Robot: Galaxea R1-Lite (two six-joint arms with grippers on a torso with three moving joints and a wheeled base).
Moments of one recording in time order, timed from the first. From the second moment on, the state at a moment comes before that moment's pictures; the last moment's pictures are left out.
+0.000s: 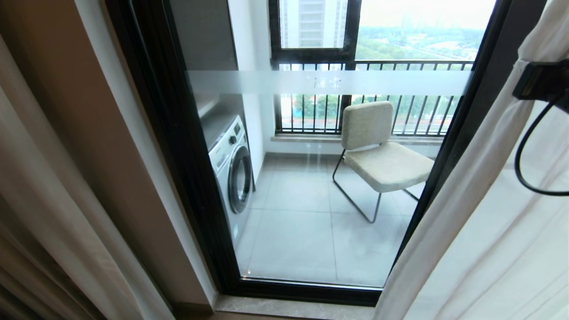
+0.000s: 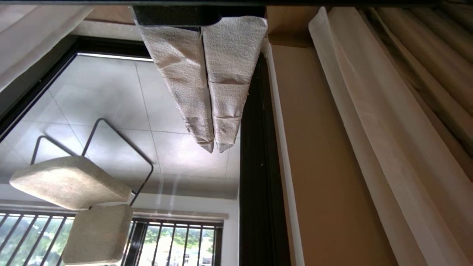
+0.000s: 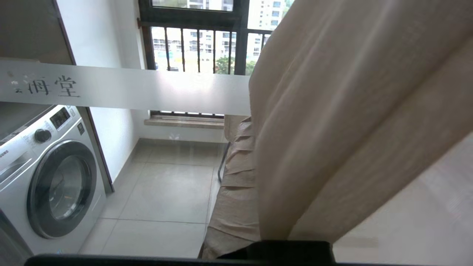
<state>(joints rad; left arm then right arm) 0.00 0.00 0.00 0.00 0.01 -0.04 -0.02 1.53 -1.09 -0.65 -0.06 -0.07</state>
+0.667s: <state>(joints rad) 0.00 0.00 0.00 0.00 0.01 -0.04 -0.01 1.55 -1.11 -0.65 -0.06 -0.07</state>
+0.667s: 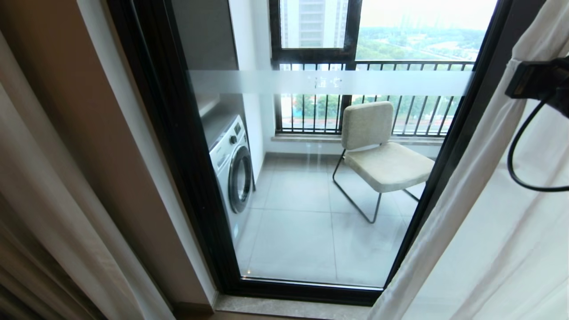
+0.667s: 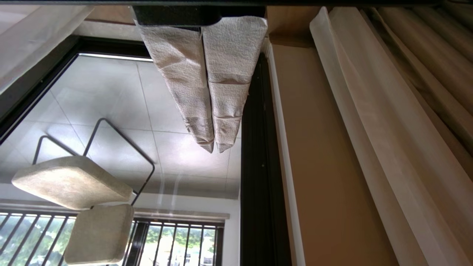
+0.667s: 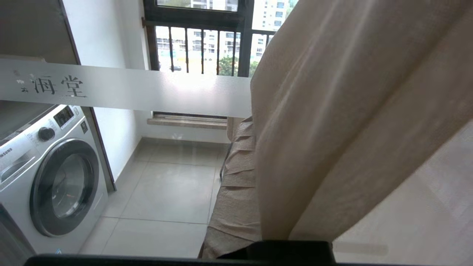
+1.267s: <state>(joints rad) 0.00 0.00 0.00 0.00 0.01 -0.04 0.15 1.61 -1.21 -0.64 -0.18 -0.14</state>
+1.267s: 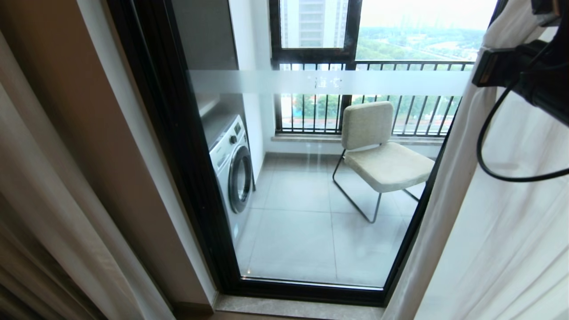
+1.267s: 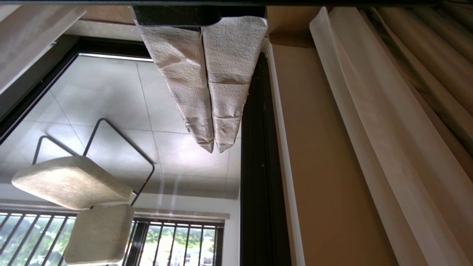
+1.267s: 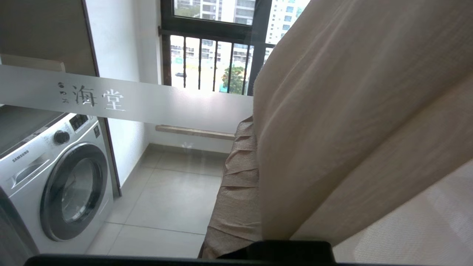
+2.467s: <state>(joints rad) 0.00 0.00 0.00 0.00 0.01 -0.04 0.61 1.74 -1.32 -0.65 -0.34 -0.27</state>
